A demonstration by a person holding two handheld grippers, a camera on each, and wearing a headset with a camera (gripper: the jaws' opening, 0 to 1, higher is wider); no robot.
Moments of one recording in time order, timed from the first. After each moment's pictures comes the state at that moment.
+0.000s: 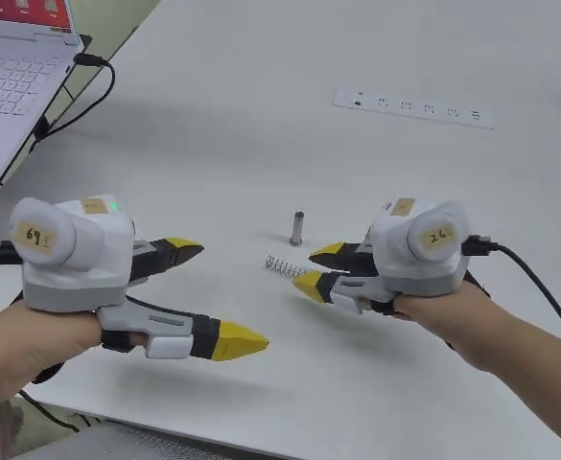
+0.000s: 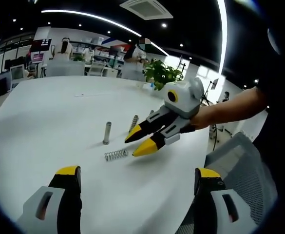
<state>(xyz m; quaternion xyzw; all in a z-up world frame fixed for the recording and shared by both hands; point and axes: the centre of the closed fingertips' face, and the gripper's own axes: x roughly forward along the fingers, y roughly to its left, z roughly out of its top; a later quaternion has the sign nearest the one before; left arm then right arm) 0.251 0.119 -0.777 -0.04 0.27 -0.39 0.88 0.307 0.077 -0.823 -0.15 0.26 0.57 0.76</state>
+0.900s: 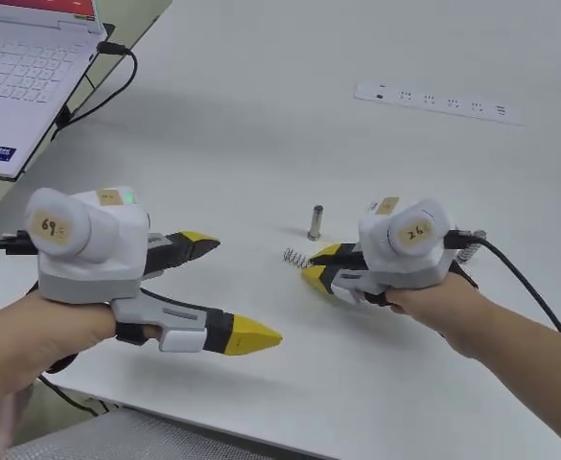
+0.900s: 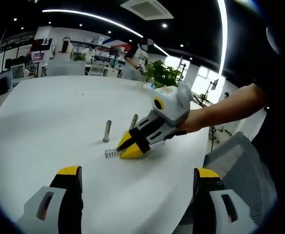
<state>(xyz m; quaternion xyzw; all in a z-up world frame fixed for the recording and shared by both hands) 0.246 0.124 -0.778 -0.04 0.27 -0.39 0.88 0.314 0.088 -0.849 -0.19 0.27 0.57 0.75</state>
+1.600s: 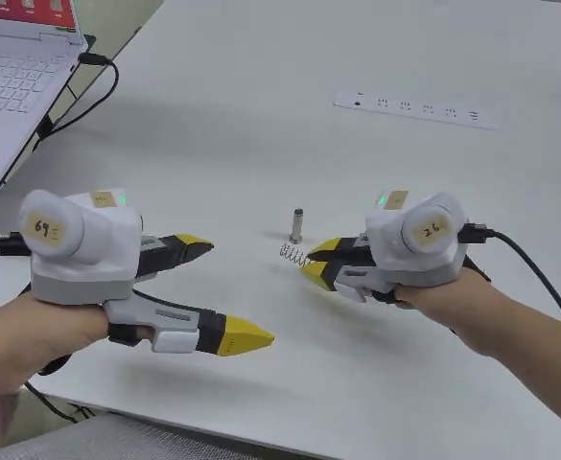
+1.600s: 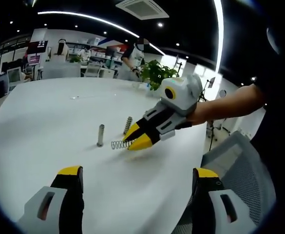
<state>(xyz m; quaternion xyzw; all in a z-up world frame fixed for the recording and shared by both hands) 0.245 0.108 -0.770 -0.04 0.26 -0.41 0.87 0.303 0.062 -0.805 -0.19 0.24 0.58 0.76</state>
